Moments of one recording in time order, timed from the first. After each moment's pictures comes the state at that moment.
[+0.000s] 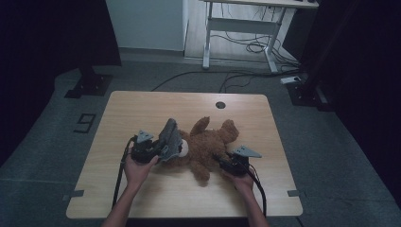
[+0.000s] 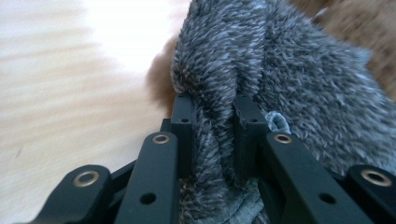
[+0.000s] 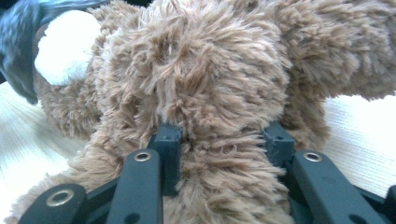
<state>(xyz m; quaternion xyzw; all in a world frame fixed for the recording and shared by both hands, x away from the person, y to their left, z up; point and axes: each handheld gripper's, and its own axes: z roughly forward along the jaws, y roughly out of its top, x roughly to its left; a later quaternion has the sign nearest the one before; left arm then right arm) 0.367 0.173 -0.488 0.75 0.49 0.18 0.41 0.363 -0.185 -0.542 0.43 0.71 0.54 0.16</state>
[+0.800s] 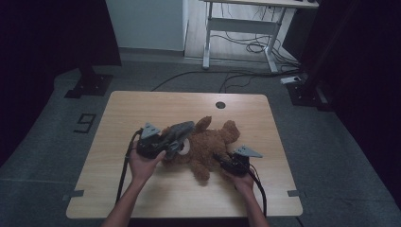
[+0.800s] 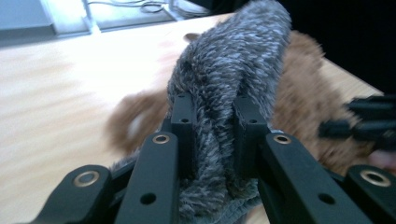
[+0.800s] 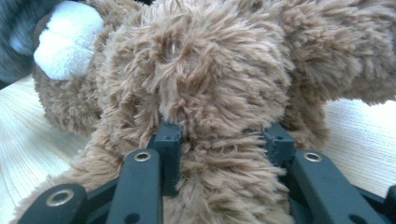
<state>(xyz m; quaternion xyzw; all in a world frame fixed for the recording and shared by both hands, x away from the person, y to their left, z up) 0.364 0.131 -0.430 0.75 0.42 0.19 0.47 0.363 -0.187 -0.543 0.43 0.70 0.54 0.15</state>
